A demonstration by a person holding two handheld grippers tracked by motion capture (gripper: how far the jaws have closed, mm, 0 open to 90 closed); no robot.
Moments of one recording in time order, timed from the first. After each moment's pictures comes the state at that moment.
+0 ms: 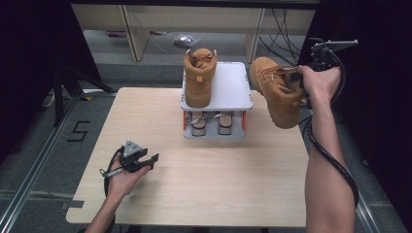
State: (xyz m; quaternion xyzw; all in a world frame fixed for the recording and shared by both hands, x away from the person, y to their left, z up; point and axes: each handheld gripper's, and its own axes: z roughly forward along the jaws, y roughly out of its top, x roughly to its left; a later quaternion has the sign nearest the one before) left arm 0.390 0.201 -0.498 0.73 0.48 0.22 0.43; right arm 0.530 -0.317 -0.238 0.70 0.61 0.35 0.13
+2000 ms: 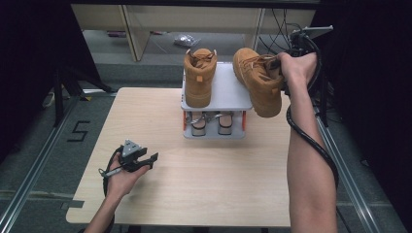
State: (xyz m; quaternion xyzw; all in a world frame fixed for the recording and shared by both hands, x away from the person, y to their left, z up) left arm 0.390 0.203 -0.496 0.73 0.48 0.22 0.43; right arm 0.560 -0.263 -0.220 0.70 0.61 0.36 0.11
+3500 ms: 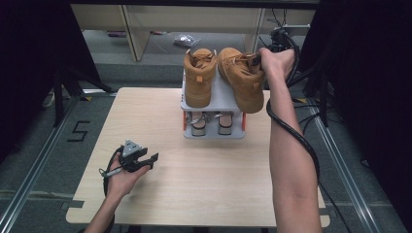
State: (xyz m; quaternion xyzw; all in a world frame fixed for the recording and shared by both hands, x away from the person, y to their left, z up) left arm 0.390 0.203 -0.496 0.73 0.48 0.22 0.43; right arm 0.586 -0.220 -0.227 0.71 0.60 0.37 0.07
